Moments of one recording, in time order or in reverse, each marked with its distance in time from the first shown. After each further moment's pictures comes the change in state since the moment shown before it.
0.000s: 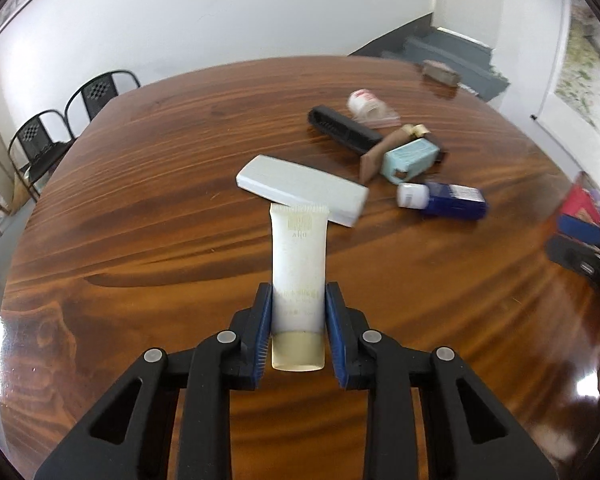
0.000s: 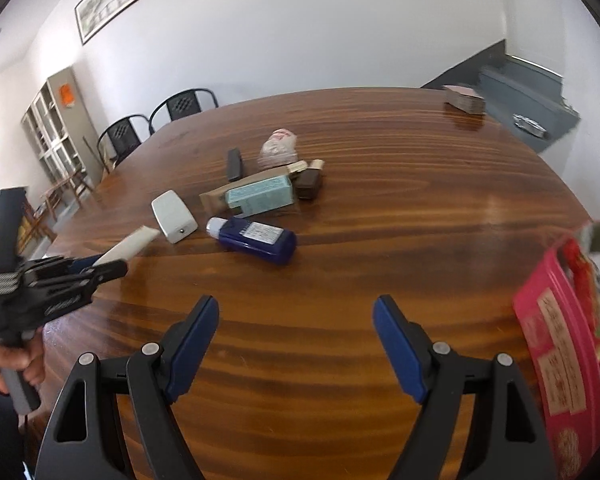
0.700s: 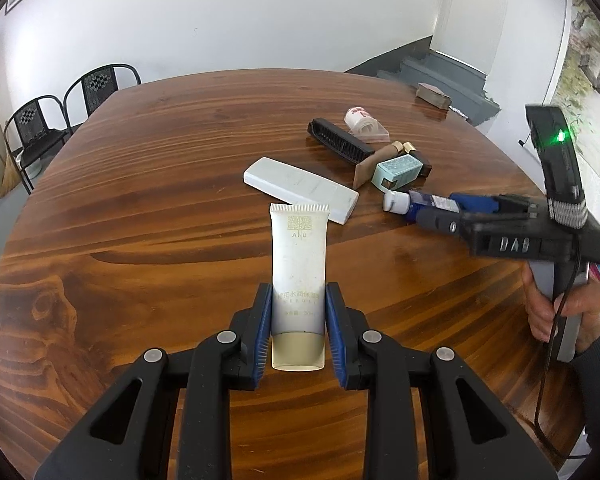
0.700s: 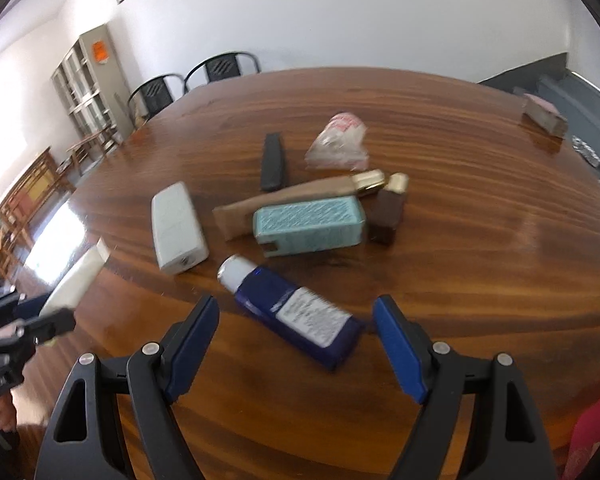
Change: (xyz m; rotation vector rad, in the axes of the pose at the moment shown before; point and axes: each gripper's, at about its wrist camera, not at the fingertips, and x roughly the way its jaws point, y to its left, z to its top) left arm -0.018 0.015 -0.013 -0.077 -0.037 -0.064; right arm 0.085 0.025 0.037 -0.153 0.128 0.118
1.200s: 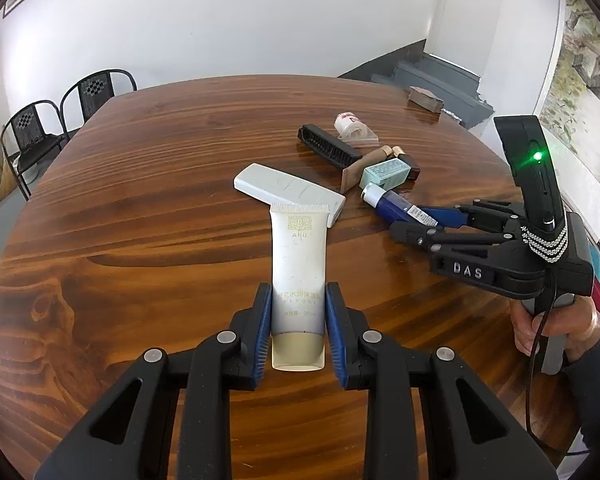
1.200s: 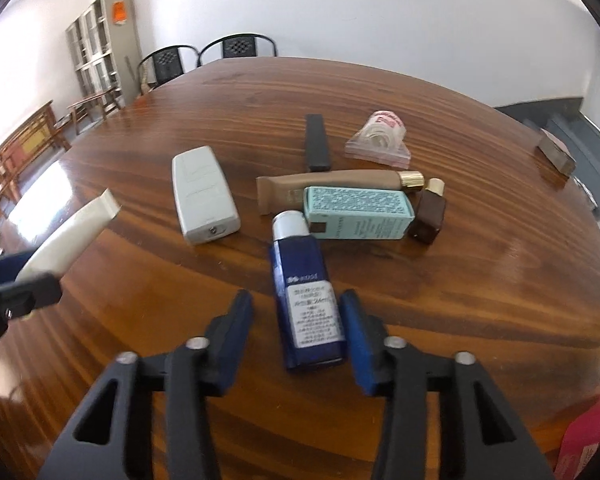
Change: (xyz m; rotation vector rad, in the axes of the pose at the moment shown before) left arm -0.006 -0.007 -0.001 0.009 -0.016 -0.016; right arm 0.007 0.031 -0.005 -0.096 0.008 -0.091
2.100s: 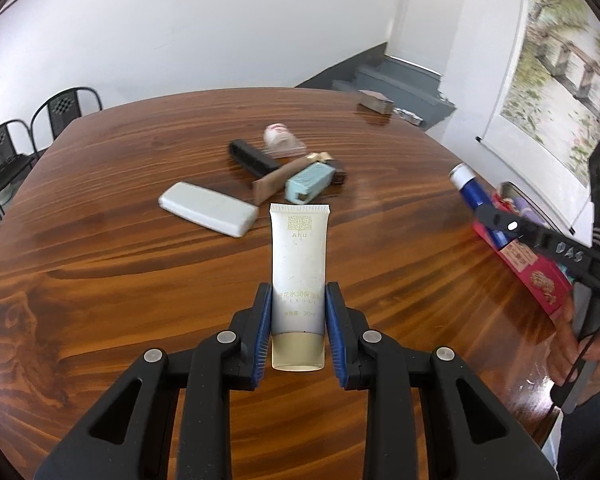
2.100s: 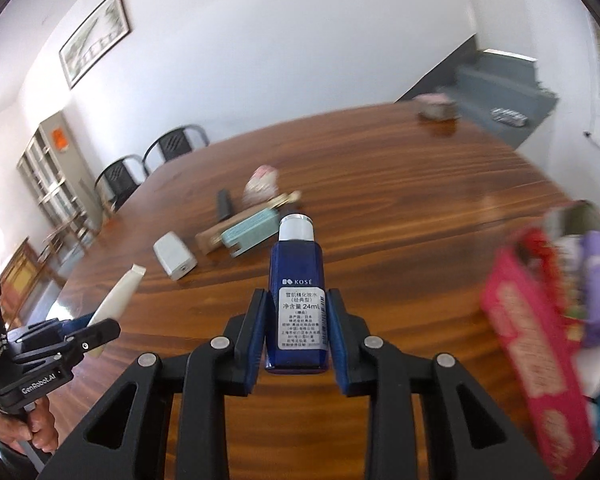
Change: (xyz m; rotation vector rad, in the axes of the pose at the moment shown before) left arm -0.017 -0.065 0.000 0.076 -0.034 -0.110; right arm -0.148 -0.075 -0.080 0.415 -0.265 -0.061
